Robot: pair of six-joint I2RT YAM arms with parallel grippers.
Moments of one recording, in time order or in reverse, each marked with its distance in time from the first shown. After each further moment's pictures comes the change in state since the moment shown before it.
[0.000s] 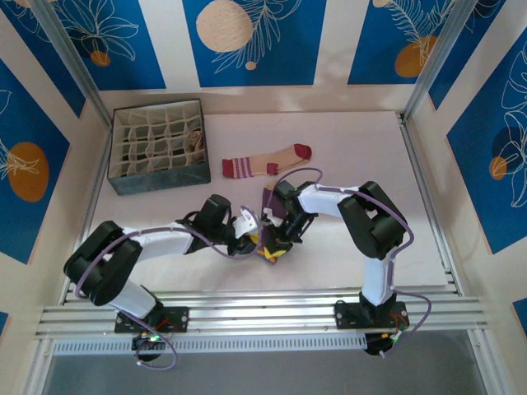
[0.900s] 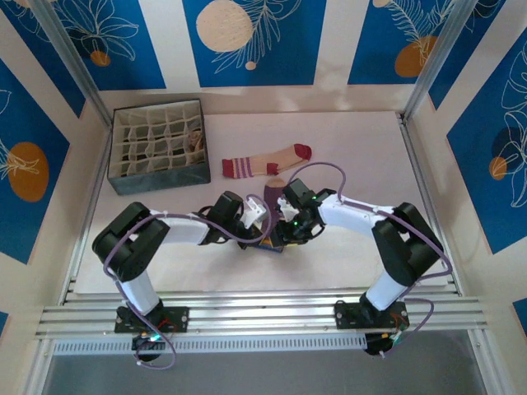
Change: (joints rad) left arm -0.010 0.209 0.122 0.025 -0.126 -0.304; right arm 0.006 -0.276 -0.174 0.193 0.328 0.220
